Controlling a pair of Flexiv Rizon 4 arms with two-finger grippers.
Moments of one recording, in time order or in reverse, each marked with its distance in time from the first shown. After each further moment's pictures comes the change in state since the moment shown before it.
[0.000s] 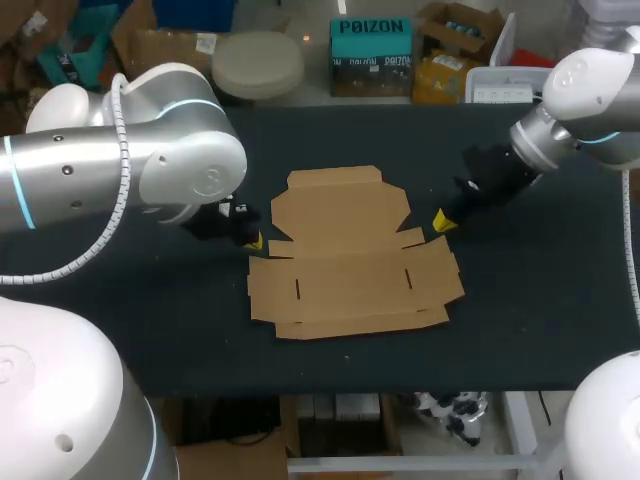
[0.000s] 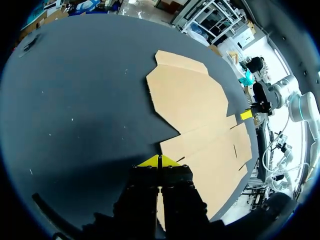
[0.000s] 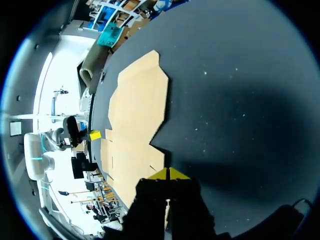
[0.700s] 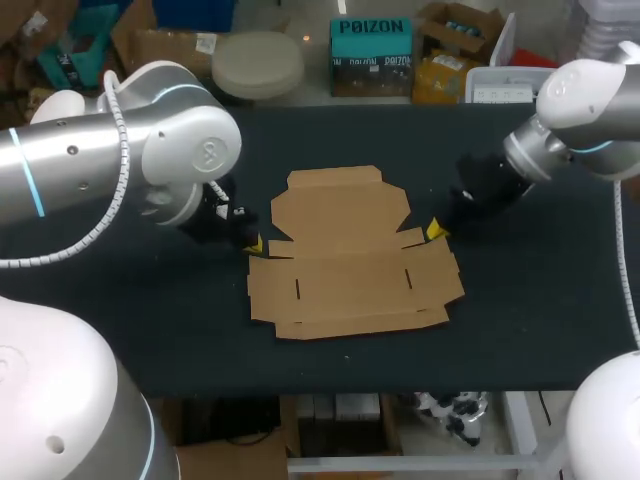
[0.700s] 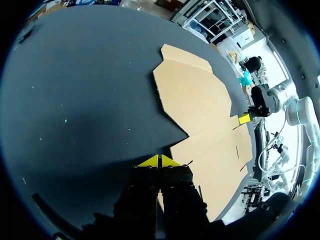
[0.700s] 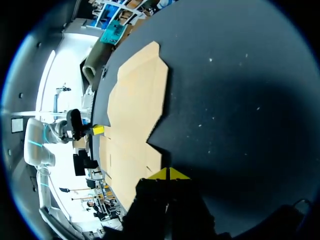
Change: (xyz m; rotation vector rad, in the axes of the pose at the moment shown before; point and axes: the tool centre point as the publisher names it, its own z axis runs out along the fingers) left arm -0.011 -0.002 0.015 -0.028 0.042 -0.018; right arm -0.004 -0.004 0.020 0.010 0.030 -0.019
